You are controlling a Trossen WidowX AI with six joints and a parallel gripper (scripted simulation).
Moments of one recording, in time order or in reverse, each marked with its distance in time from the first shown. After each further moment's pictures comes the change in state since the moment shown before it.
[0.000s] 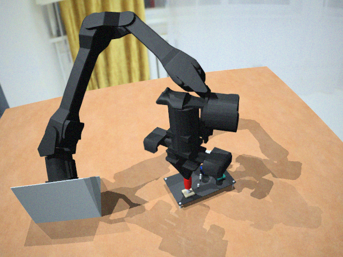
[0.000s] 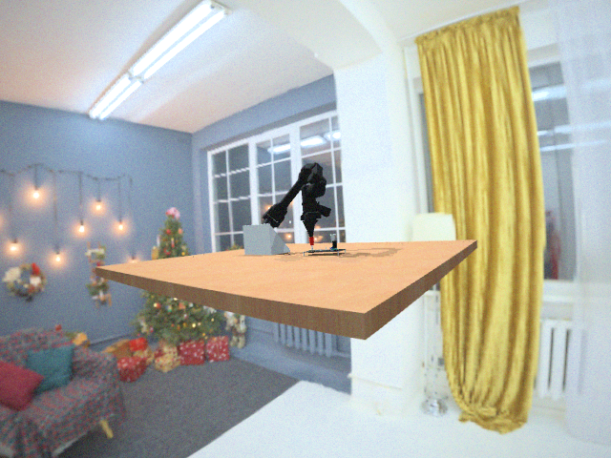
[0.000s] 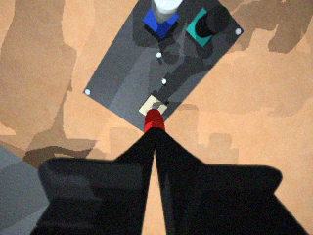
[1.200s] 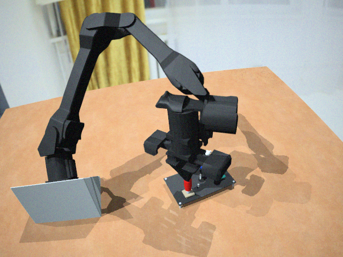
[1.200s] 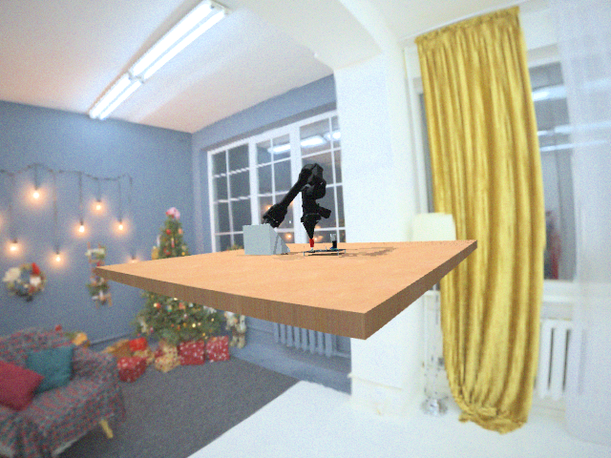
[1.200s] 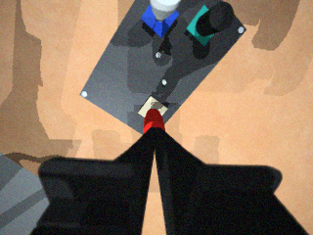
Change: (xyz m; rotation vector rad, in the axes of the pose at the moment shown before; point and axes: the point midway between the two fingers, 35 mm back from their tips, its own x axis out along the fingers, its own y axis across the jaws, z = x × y) arm 0.007 0.000 0.000 0.007 -0.003 -0.006
